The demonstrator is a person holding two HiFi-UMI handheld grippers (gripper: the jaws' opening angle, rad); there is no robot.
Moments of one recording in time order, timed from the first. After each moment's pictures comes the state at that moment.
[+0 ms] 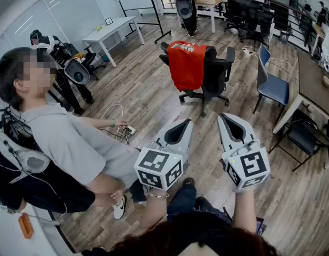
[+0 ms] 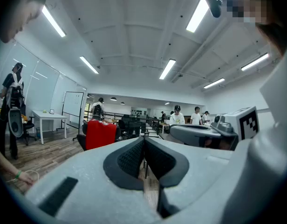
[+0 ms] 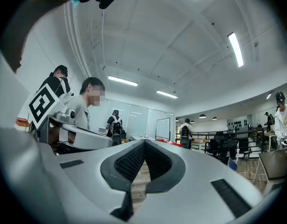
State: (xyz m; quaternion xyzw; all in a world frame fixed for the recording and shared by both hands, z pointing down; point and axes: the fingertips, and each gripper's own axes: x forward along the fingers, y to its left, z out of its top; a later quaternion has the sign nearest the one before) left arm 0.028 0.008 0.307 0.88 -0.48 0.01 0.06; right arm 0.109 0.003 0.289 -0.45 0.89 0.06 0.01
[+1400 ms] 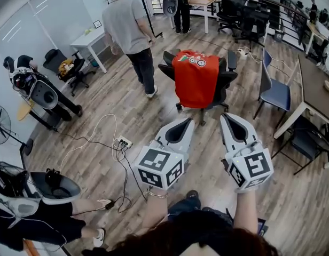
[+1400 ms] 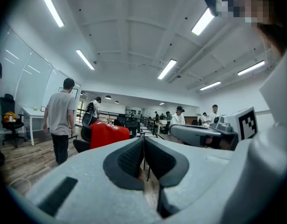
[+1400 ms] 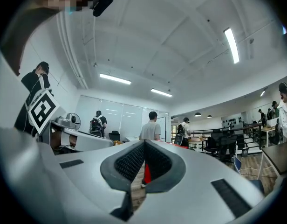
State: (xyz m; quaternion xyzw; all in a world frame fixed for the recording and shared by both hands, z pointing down) left arm -0.046 -0.142 0.321 0.90 -0.44 0.00 0.06; right arm 0.037 -0.139 0.300 -0.48 0.88 0.05 0.02
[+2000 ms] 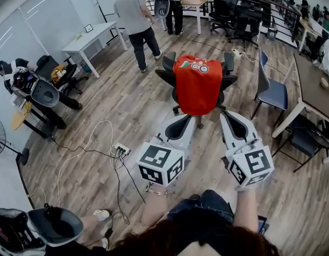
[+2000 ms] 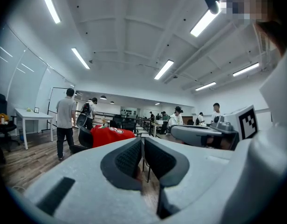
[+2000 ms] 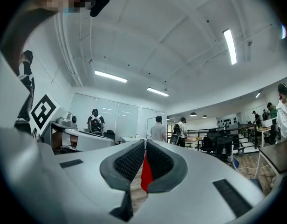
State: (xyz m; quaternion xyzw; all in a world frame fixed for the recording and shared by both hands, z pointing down) left arm -0.072 -0.194 0.318 0.91 -0.41 0.00 0.05; right arm 0.010 -0.185 0.298 -0.50 0.86 0.05 0.02
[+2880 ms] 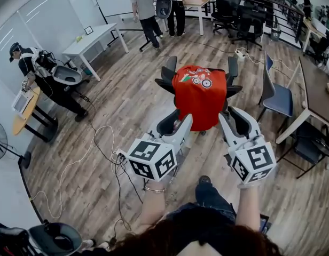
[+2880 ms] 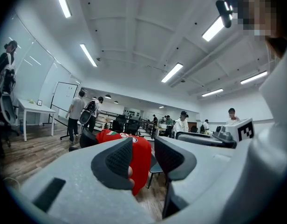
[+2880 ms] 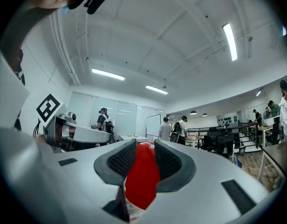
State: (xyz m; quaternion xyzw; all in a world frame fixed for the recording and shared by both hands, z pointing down) left arm -0.082 -0.292 0.313 0.90 -0.42 -0.03 0.09; right arm 0.029 -0.279 0.304 -0.50 0.87 0.04 0.01
